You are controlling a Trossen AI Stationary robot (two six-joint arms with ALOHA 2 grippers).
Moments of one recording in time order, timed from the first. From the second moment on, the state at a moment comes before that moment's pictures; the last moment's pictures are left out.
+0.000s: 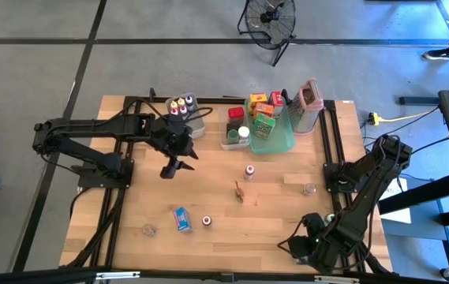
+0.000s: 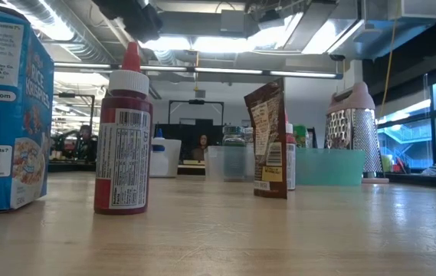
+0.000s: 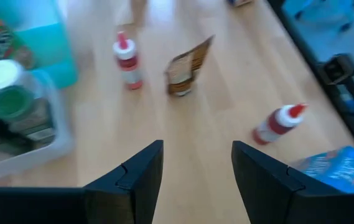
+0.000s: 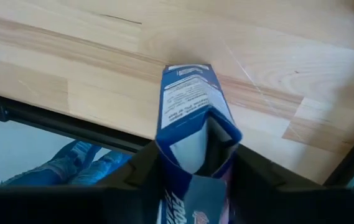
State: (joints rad) left arm 0.12 1.19 1.09 -0.71 0.30 0.22; right arm 1.00 1.61 1.19 -0.92 0.02 2.34
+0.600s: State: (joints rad) left arm 0.08 1.19 1.09 -0.83 0.50 0.20; right arm 0.82 1.61 1.26 -0.90 0.05 1.99
